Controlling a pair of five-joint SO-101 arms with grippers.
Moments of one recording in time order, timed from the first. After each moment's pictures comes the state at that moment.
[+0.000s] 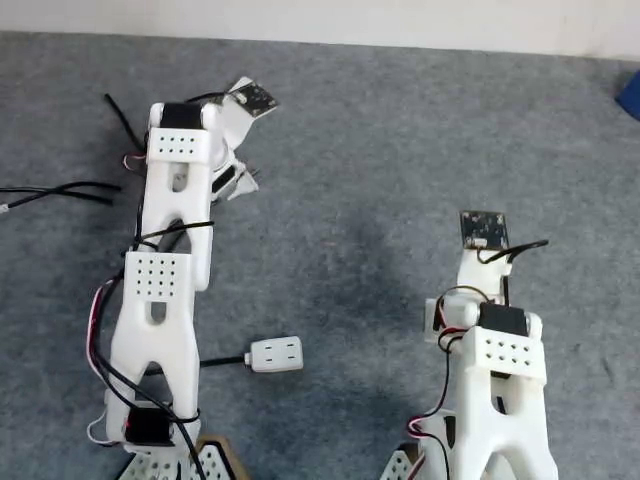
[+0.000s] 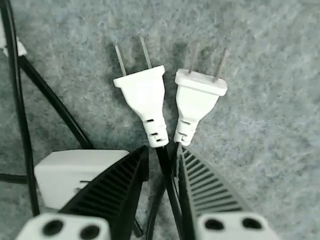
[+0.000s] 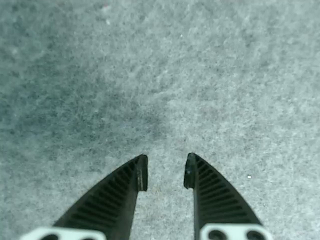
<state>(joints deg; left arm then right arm) -4.4 68.3 -74.9 97.8 -38.9 5.7 -45.9 66.2 56.7 8.7</state>
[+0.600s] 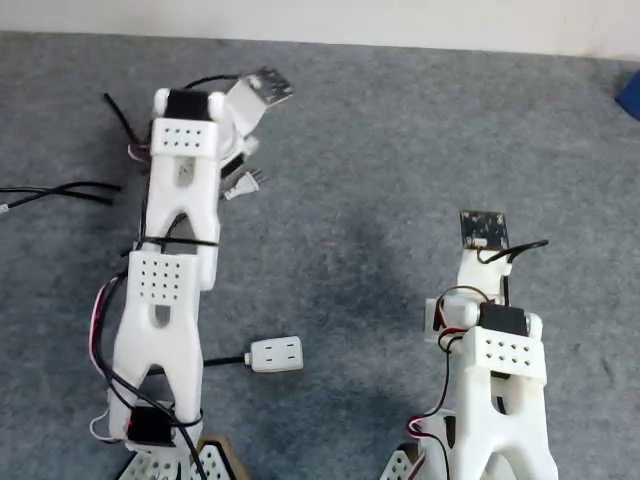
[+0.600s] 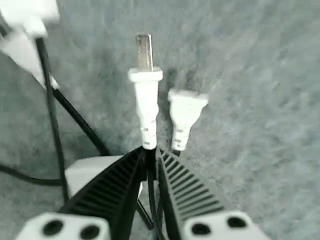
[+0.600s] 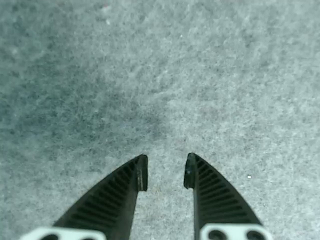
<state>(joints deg) -1.6 61.8 -77.8 100.1 -42.1 5.7 -45.9 66.2 56.7 8.7</state>
